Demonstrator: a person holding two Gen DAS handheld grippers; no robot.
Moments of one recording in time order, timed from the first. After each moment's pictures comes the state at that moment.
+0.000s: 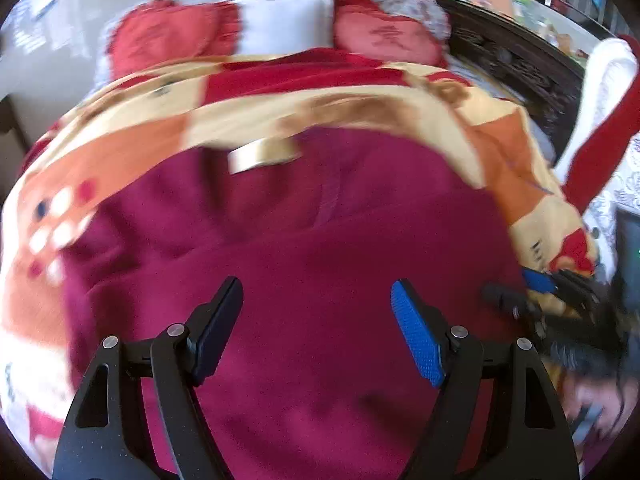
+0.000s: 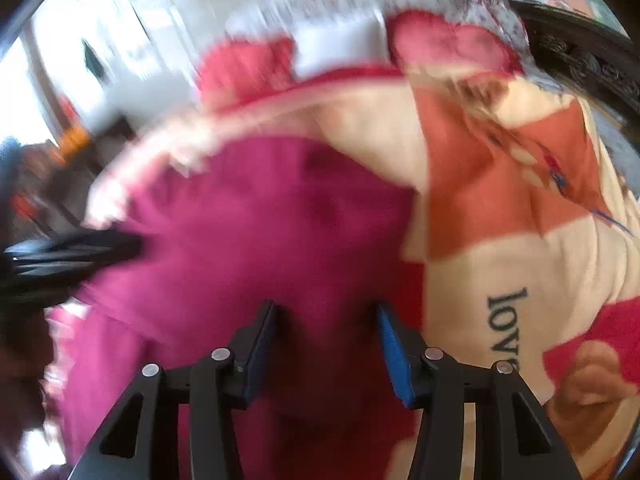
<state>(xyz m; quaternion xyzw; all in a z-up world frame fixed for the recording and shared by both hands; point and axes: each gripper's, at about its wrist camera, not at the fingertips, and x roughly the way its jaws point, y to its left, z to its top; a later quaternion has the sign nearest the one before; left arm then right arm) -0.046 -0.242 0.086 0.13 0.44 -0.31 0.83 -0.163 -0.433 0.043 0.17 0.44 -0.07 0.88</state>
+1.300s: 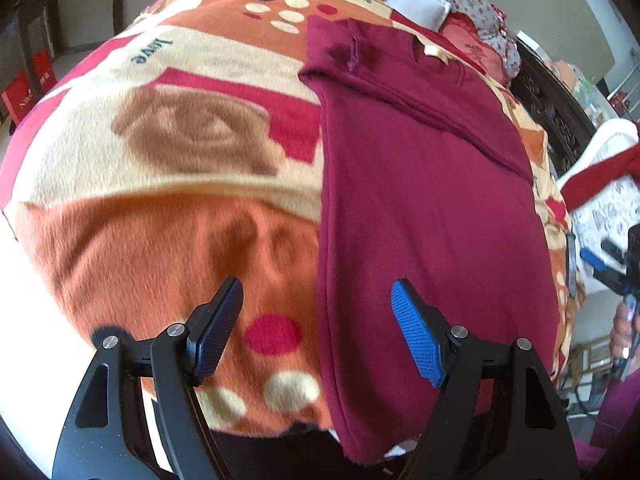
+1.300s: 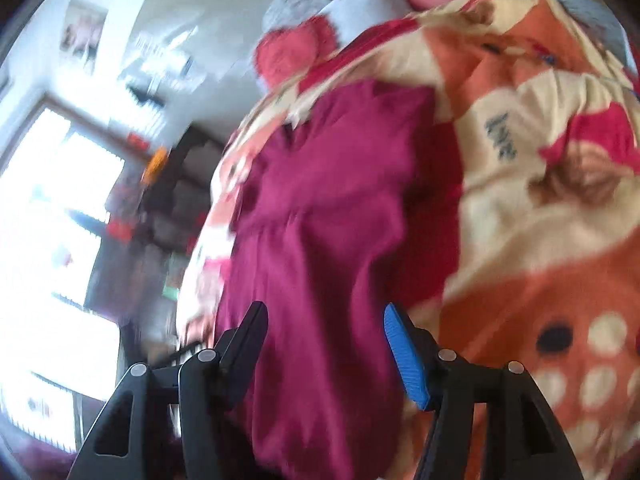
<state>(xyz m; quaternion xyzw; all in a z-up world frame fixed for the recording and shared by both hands) -0.201 0.038 0.053 -0.03 0.54 -0.23 0.81 -0.327 -0.391 0.107 0.34 0.43 0.10 0.83</state>
